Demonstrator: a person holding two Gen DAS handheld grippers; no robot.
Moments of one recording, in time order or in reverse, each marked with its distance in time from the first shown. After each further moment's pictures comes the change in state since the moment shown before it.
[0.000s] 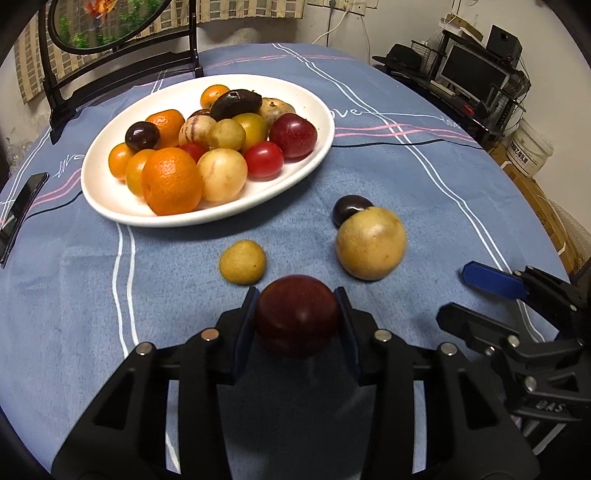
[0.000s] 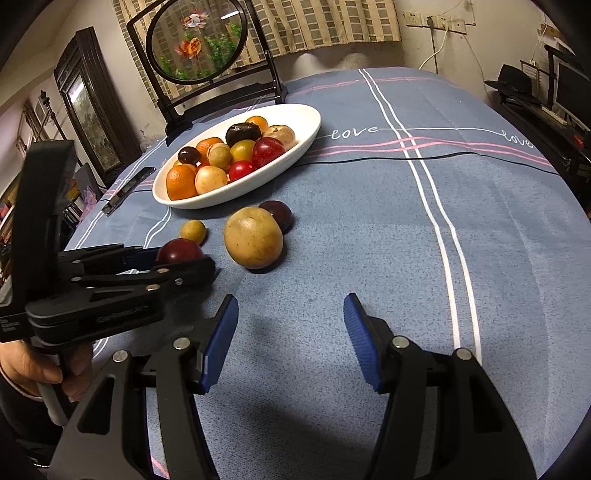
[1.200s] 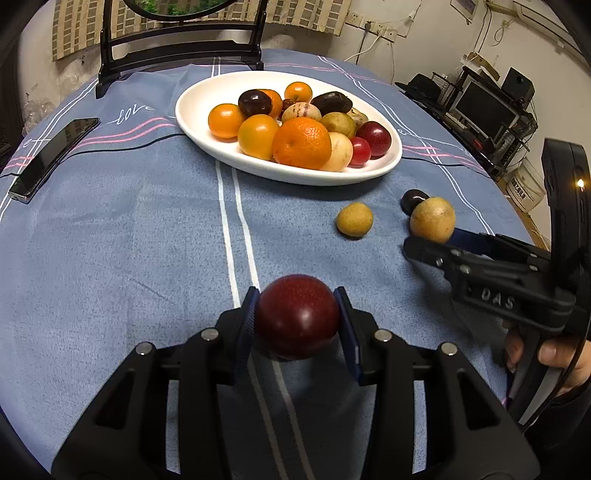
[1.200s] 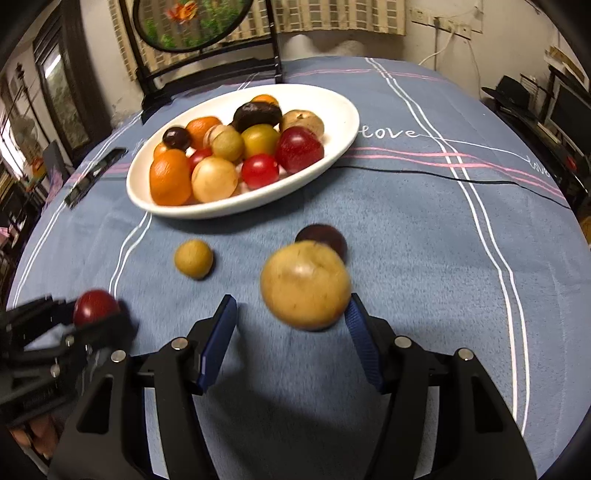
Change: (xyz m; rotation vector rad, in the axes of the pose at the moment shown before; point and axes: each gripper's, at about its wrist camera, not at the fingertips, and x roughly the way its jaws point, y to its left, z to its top) left arm -0.031 0.078 -0.044 -0.135 -0.054 -0.041; right arm 0.061 0.052 0.040 -0.020 0.065 -0.150
